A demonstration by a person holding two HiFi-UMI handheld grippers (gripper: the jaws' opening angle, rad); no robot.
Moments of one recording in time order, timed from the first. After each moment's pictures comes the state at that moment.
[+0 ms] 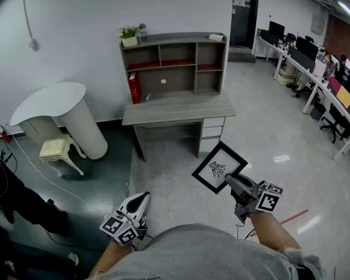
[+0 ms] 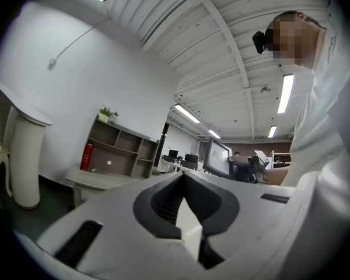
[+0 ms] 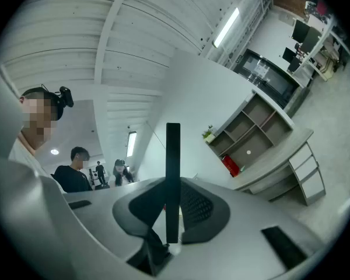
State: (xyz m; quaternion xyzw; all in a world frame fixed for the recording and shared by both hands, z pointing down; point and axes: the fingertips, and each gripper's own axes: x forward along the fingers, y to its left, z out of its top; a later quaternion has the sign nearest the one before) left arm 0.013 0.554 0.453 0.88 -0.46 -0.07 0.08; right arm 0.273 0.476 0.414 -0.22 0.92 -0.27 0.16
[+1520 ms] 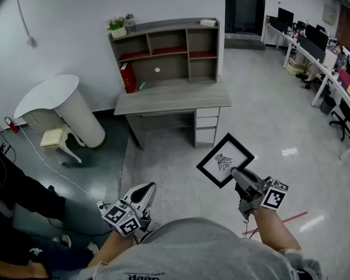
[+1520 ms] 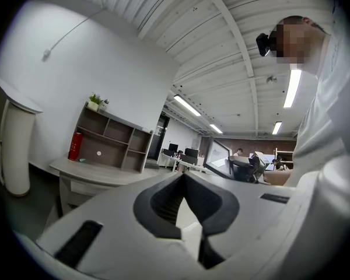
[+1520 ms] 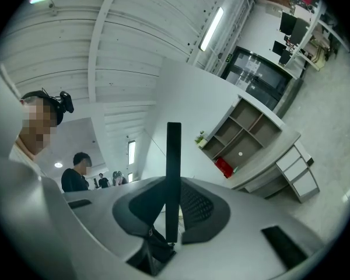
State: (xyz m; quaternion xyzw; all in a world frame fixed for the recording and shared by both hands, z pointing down) left arm 0.173 0.504 0.464 0.88 -0.47 -0.05 0.11; right arm 0.427 0.425 0.432 -0.20 0.91 -0.31 0.18
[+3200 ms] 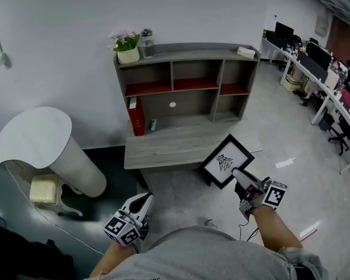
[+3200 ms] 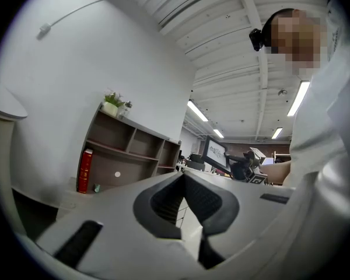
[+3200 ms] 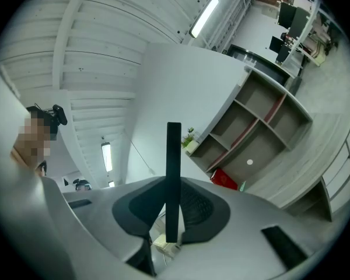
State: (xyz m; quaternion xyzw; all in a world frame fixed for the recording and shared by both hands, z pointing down) left arm -0.162 0.161 0.463 0.89 -0.44 -0.07 0.09; right arm 0.108 0.077 0.410 -0.24 0.90 -0.31 0.19
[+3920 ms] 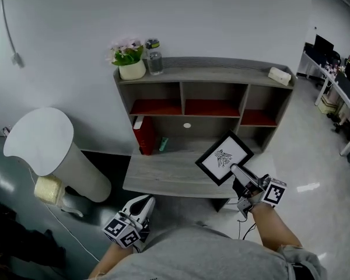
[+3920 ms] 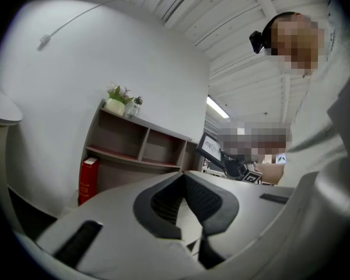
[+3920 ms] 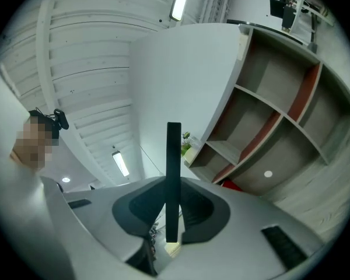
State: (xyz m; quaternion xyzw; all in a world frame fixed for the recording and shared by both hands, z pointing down) left arm -0.129 -0.030 0.460 0.84 -0.53 -0.06 0.08; right arm 0.105 -0.184 0.404 -0.12 0.91 -0.34 0.20
